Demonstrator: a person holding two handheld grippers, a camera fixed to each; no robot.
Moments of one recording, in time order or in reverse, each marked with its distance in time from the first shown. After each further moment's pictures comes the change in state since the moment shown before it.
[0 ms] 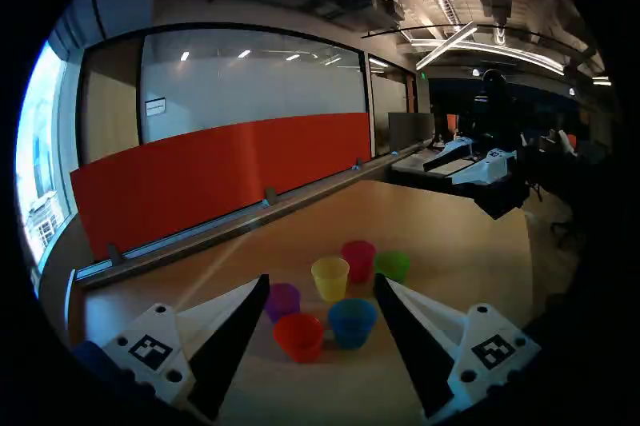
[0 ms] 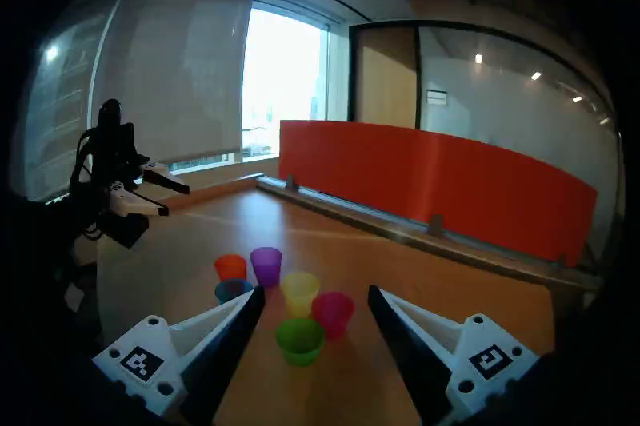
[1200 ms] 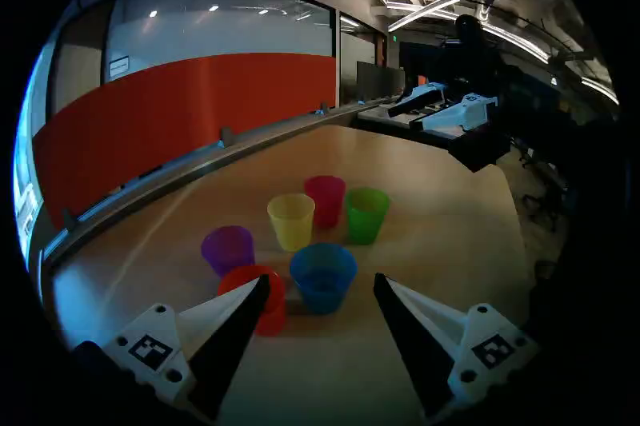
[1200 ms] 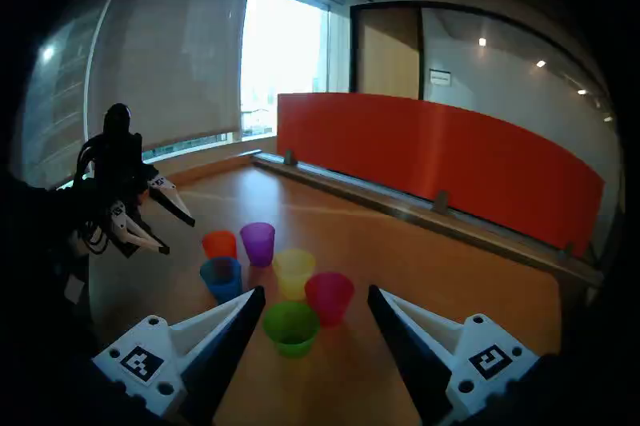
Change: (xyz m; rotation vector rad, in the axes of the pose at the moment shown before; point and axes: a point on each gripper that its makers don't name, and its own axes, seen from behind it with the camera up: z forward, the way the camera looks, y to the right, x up) left arm -0.097 0.037 0.060 -0.179 -0.194 -0.009; right arm -0.041 0.016 0.030 0.009 -0.086 0.010
